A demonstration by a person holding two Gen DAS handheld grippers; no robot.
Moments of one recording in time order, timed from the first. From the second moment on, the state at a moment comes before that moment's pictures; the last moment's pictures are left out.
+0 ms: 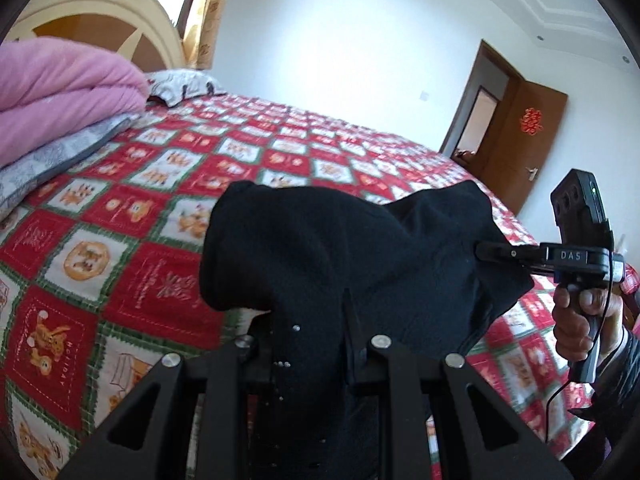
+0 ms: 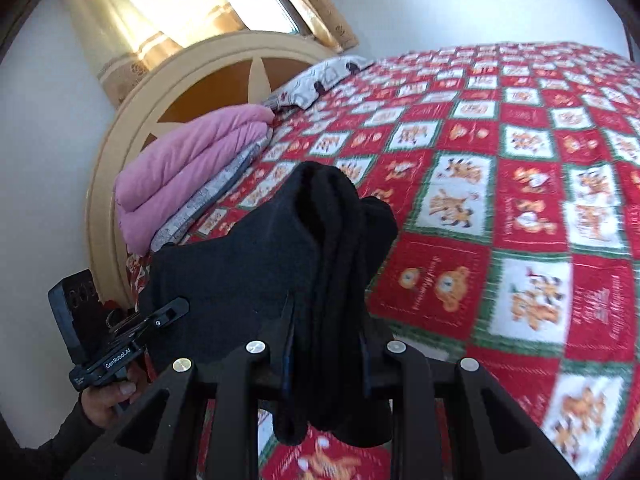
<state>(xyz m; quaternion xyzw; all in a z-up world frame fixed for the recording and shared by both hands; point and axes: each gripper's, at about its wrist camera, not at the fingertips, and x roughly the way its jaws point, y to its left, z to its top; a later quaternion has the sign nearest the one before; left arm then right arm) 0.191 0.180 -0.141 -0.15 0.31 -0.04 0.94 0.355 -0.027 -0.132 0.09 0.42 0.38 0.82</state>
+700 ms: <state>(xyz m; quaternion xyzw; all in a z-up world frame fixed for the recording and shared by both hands) 0.200 0.189 -0.179 -0.13 0.33 0.02 0.93 0.394 -0.039 -0.205 0.17 0.49 0.33 0.79</state>
